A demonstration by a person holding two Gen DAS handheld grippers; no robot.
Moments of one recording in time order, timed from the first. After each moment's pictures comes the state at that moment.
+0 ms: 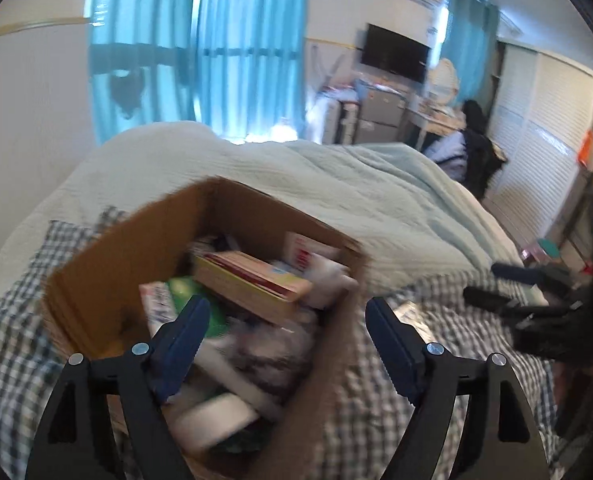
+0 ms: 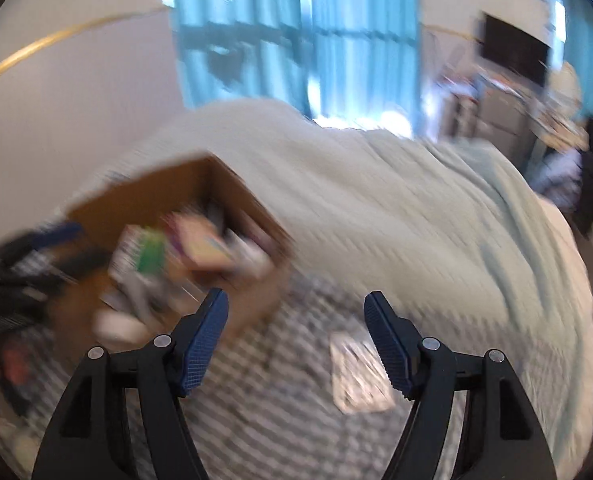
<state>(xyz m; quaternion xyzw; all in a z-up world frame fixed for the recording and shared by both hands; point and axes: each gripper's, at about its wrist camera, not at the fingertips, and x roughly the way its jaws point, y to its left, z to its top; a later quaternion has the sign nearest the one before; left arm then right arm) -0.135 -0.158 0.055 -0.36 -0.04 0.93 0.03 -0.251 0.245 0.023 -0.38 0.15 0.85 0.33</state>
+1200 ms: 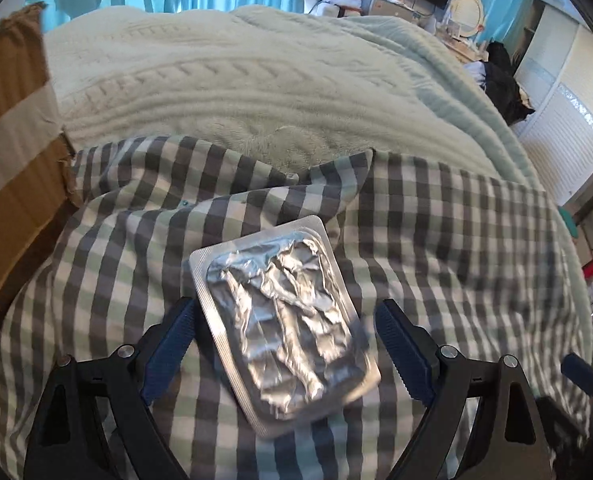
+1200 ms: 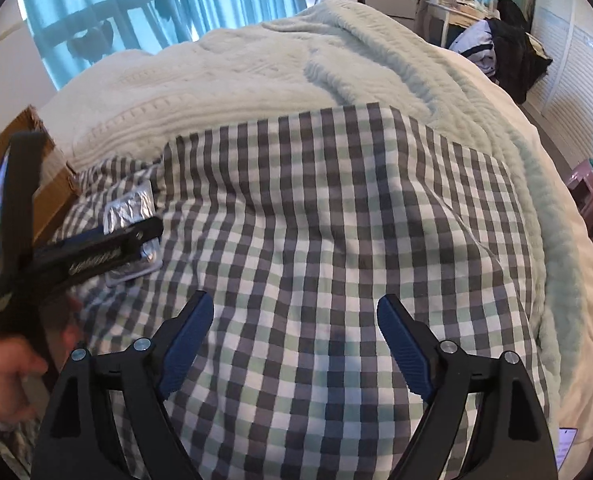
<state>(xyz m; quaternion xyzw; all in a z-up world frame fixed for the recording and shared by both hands) -0.262 0.042 -0.143 -0.49 -0.07 0.87 0.01 -0.080 0.334 -0.100 -0.42 0.26 0.76 0.42</state>
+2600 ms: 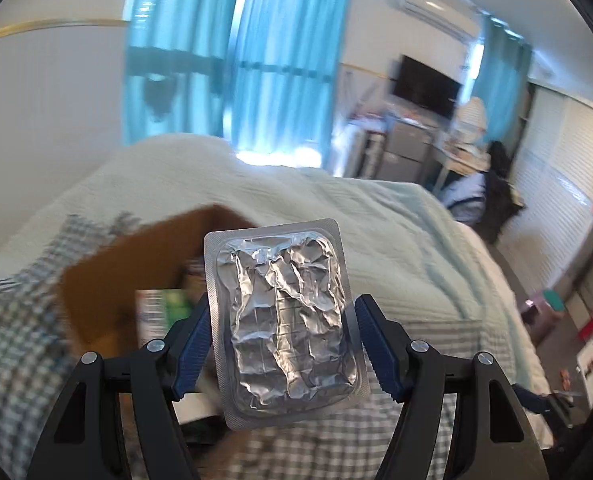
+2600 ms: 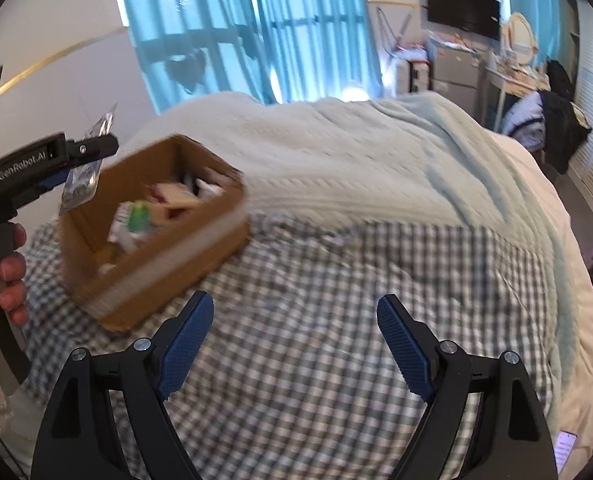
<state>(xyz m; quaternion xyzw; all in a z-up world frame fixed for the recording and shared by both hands) -0.136 -0.156 0.105 -0.32 -0.10 0.94 -0.05 -0.186 0.191 0.049 -0.34 0.19 0.86 0.34</state>
